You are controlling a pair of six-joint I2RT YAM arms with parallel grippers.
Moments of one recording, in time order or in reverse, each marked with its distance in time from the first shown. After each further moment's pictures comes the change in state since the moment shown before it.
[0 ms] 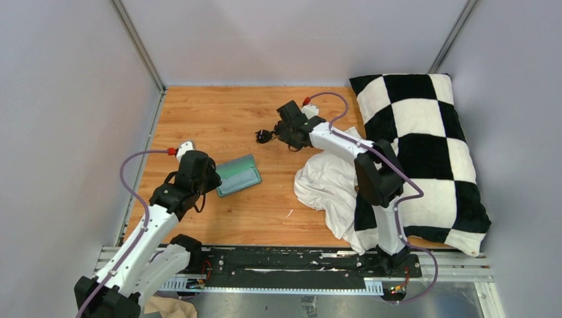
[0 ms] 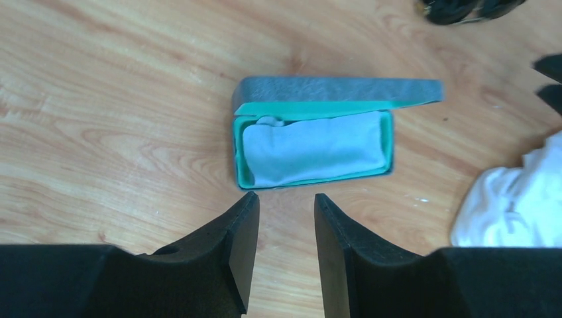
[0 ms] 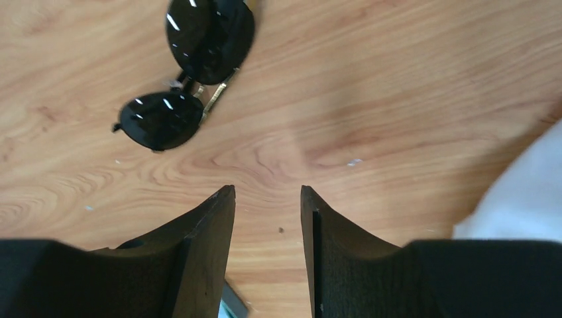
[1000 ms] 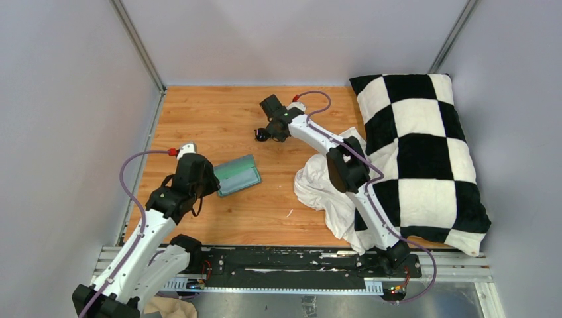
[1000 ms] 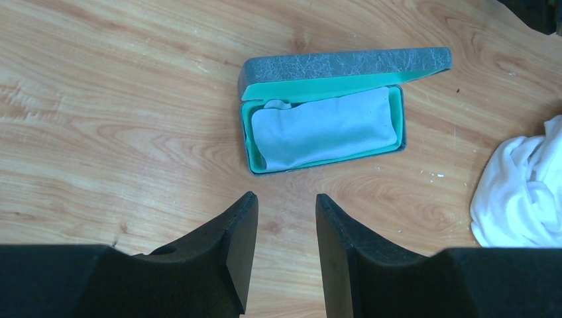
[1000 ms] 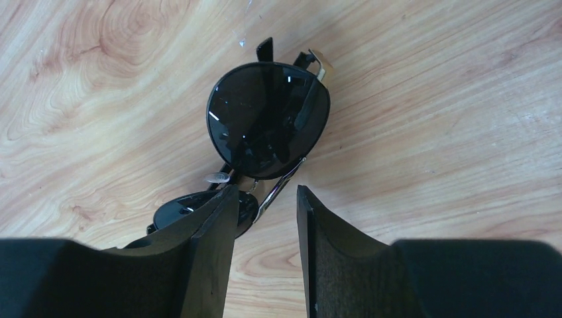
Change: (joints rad) left arm 0.000 -0.065 0.037 -0.077 0.038 0.092; right arm 0.000 0.460 0.623 -0.235 0.045 0.220
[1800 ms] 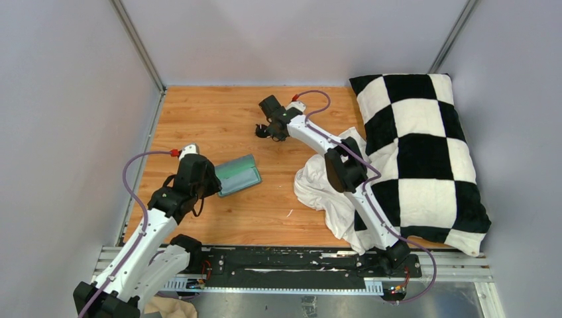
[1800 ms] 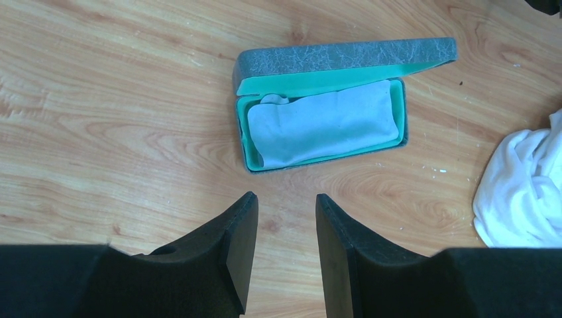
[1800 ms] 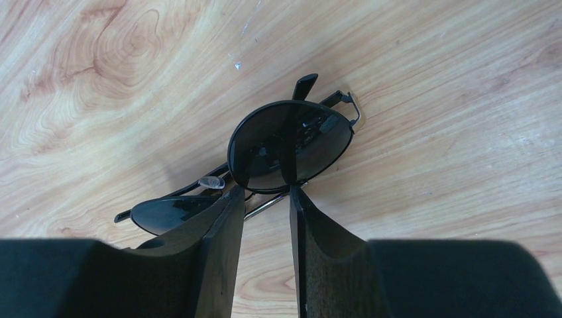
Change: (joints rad) left arm 0.000 0.011 -0.025 0.018 0.017 0.000; right arm 0.000 0.050 0.060 -0.022 0.053 0.008
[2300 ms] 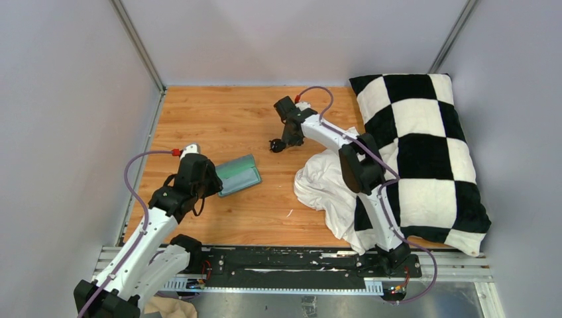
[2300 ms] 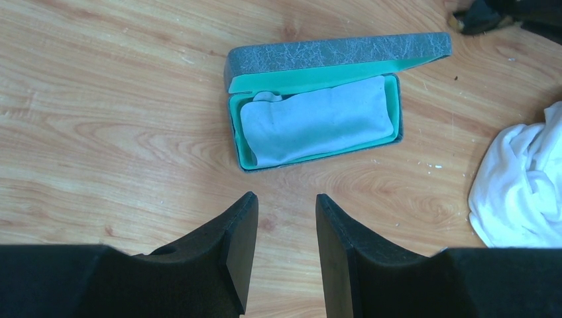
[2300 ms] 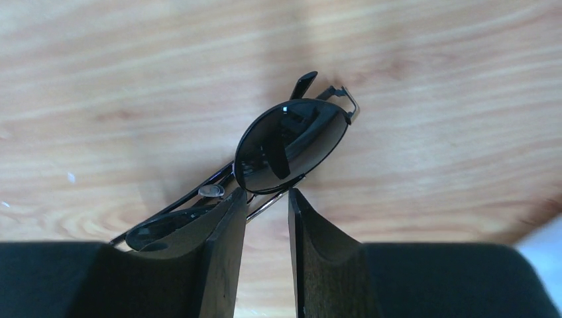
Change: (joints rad) left arm 0.000 0.011 0.000 0.014 0.024 0.000; right arm -0.044 -0.193 -0.298 0.047 -0.106 -0.386
